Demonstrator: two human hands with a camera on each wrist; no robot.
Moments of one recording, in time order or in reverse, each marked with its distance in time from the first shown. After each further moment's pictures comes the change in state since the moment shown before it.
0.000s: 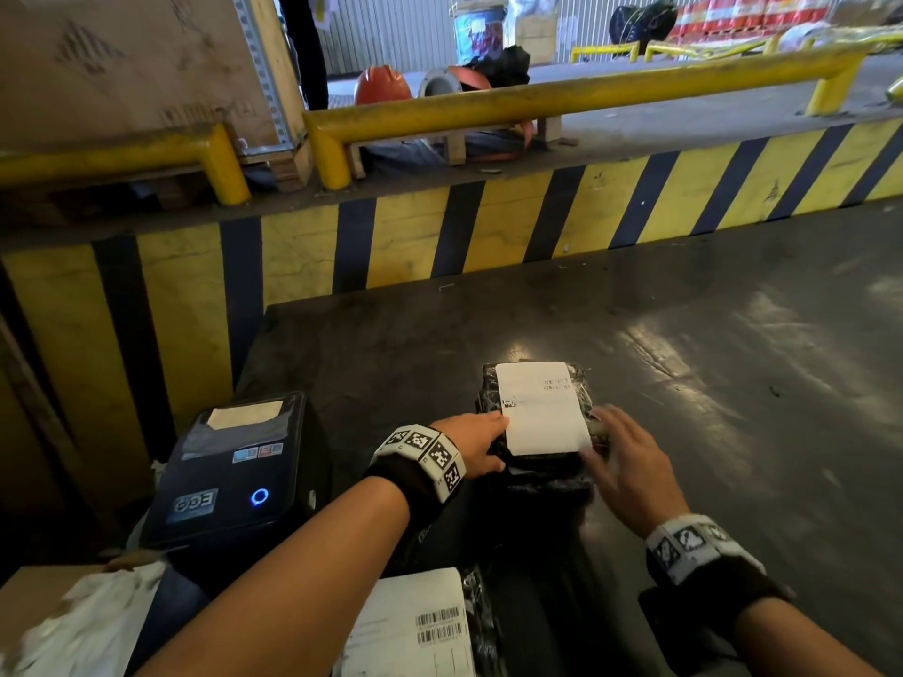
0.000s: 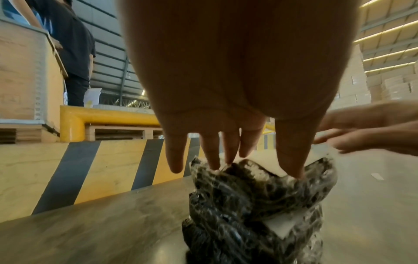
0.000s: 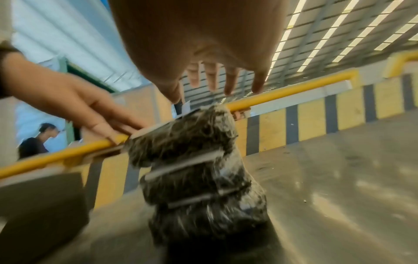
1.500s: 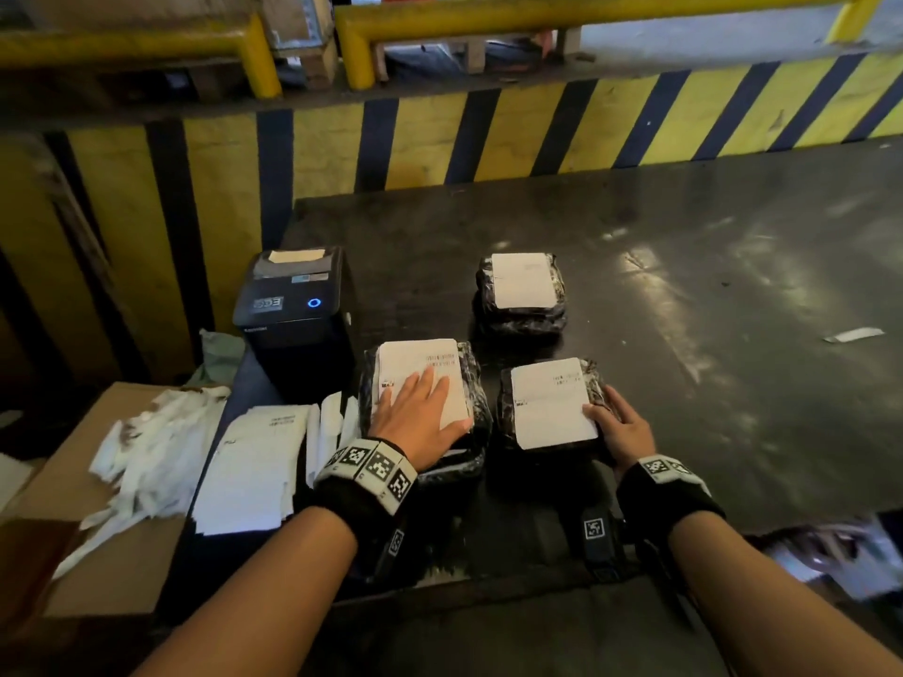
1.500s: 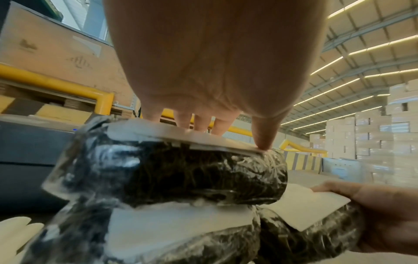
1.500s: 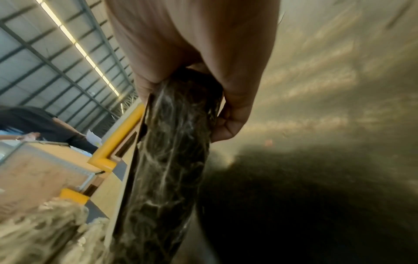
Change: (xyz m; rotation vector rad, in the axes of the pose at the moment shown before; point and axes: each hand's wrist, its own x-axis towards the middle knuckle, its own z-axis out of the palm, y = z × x) left_hand -0.221 0.093 0.150 -0.208 0.155 -0.353; right_hand -0.199 0.021 0.003 0.968 0.045 0.739
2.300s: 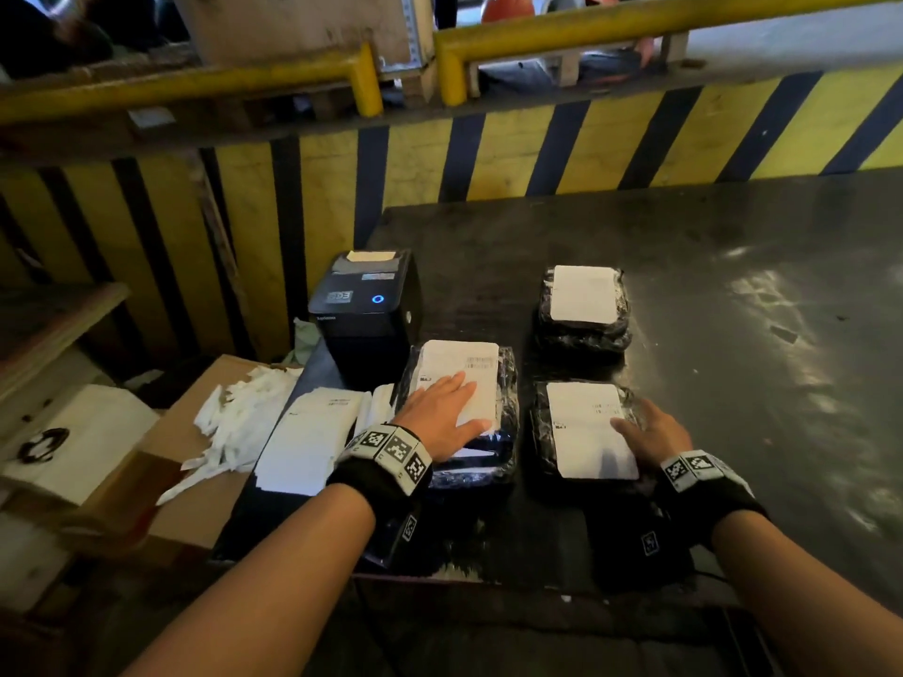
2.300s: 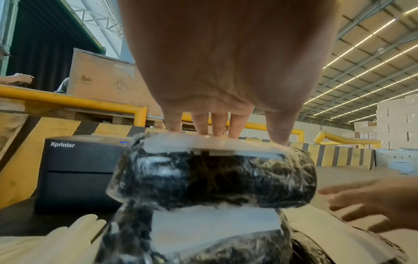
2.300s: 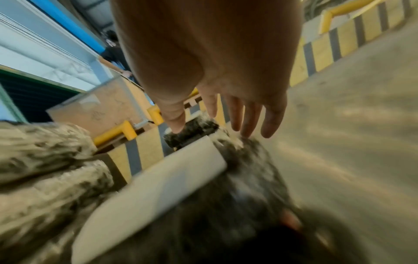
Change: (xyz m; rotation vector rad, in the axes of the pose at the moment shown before) left_hand -0.013 0.007 -0.004 -0.038 0.039 -0.081; right_hand 0.020 -0.040 0.003 -0.977 -0.319 -0.222
